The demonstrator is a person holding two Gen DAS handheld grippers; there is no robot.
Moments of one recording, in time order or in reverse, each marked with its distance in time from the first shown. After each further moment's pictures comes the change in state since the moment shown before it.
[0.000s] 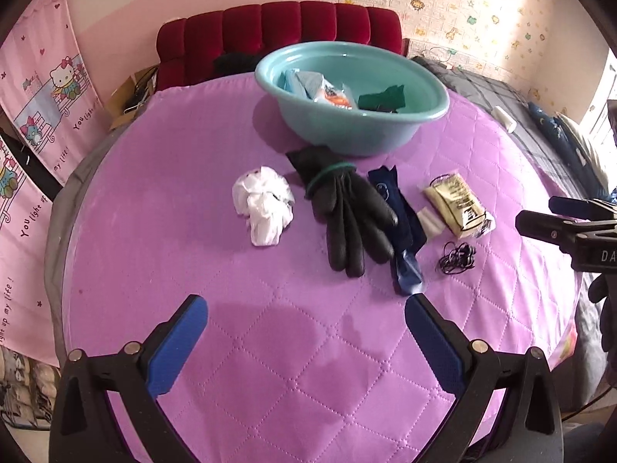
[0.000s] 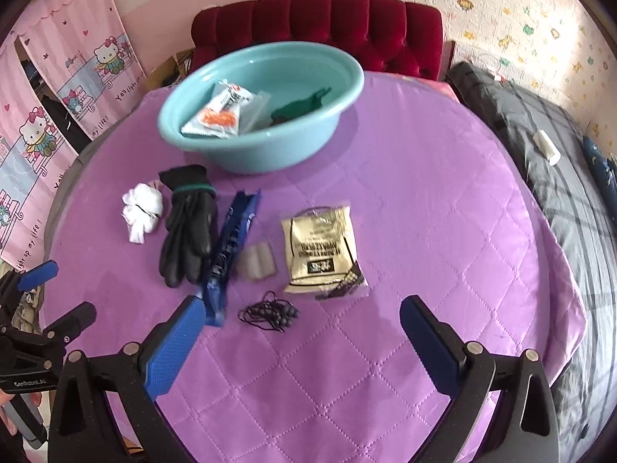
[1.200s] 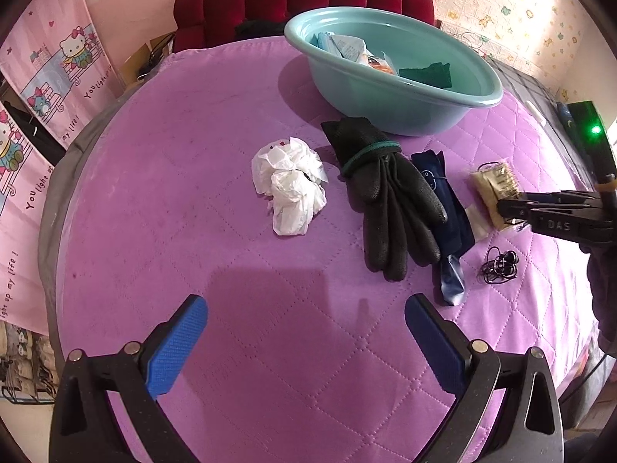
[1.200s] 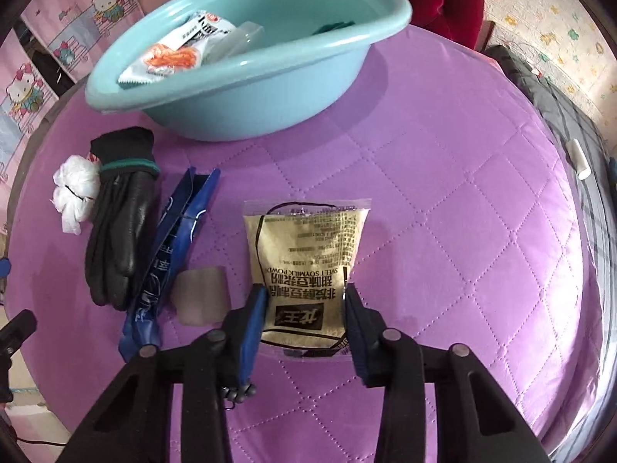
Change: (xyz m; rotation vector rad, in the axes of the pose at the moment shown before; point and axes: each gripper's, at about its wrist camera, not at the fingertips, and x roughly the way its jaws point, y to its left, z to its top) left arm 0.043 0.018 0.011 -0.068 0.109 0.052; right arm 0.111 -0.010 0.040 -0.096 0.163 0.006
